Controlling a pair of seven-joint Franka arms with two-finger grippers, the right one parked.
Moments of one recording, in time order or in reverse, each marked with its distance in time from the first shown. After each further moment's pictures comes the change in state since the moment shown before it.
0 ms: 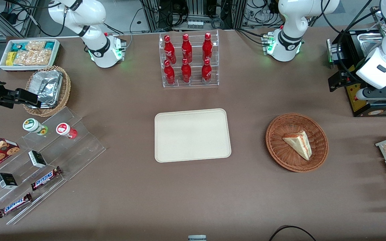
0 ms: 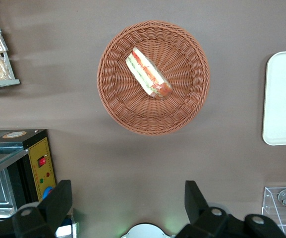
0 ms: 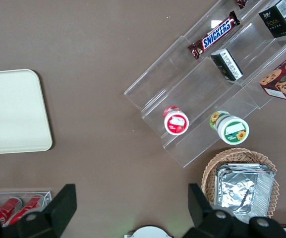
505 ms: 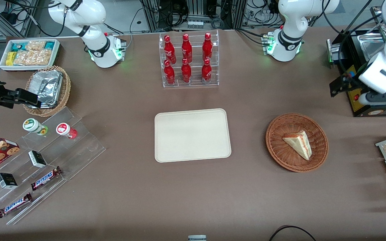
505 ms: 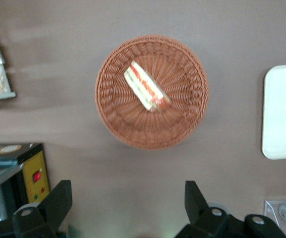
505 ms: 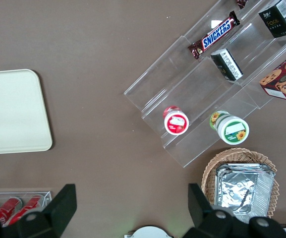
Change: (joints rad) arm 0.007 0.014 0.005 -0.070 -0.010 0.137 0.013
